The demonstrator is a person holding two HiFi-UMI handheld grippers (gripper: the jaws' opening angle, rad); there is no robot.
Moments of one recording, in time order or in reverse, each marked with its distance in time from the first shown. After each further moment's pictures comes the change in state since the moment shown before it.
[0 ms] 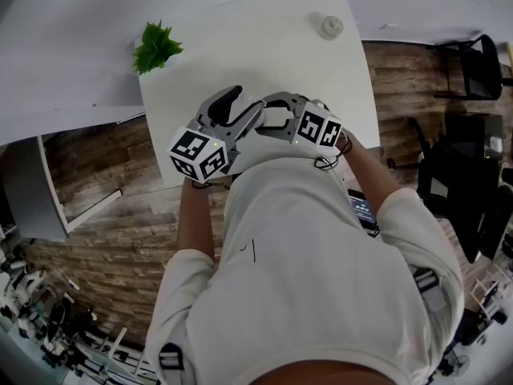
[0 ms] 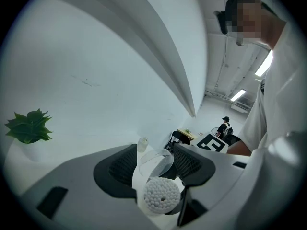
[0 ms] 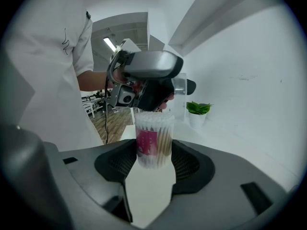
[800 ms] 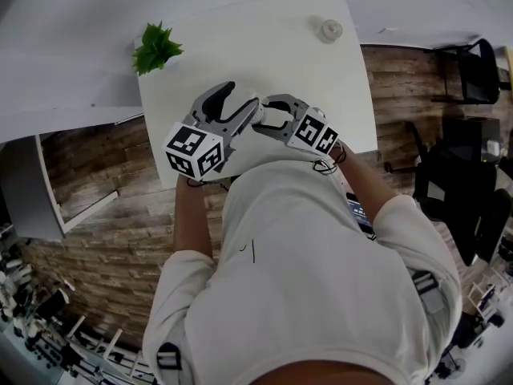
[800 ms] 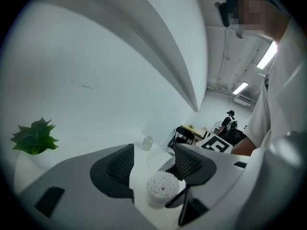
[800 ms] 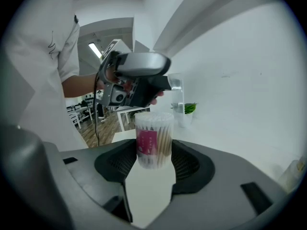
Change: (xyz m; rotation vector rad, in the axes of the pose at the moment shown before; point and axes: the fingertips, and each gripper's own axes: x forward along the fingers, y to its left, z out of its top) left arm 0.000 0.010 0.010 0.047 0.051 0.042; right arm -0.001 -0.014 -0.002 0.127 -0.060 -0.127
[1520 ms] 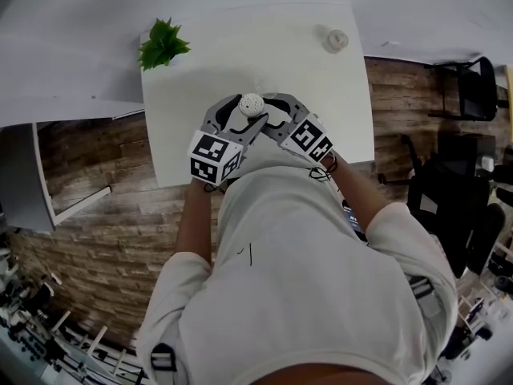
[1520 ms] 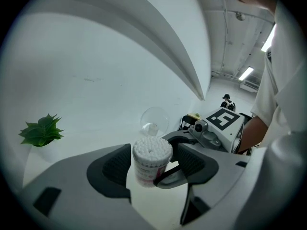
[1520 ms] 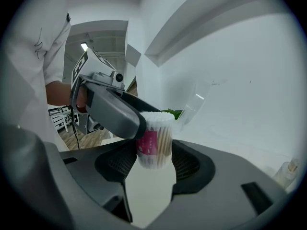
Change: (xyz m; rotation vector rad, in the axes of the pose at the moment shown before) left arm 0.009 -0.002 -0.050 0.071 0.103 0.098; right arm 0.008 -0.018 0.023 0.029 -0.068 -0.142
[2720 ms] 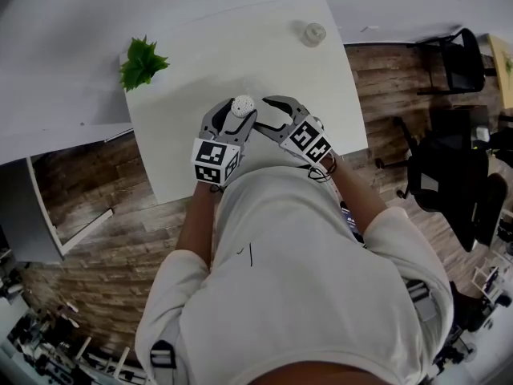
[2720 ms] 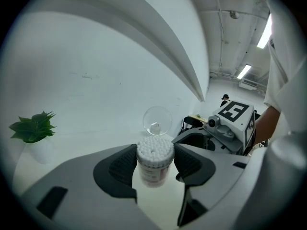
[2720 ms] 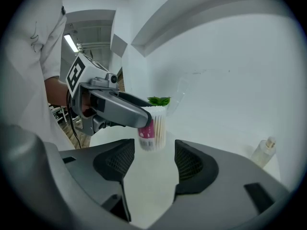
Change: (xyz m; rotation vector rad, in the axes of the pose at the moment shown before) left arm 0.033 0.009 -0.019 0.032 -0.059 0.012; right arm -0.025 -0.024 -0.044 0.077 0.110 -0.152
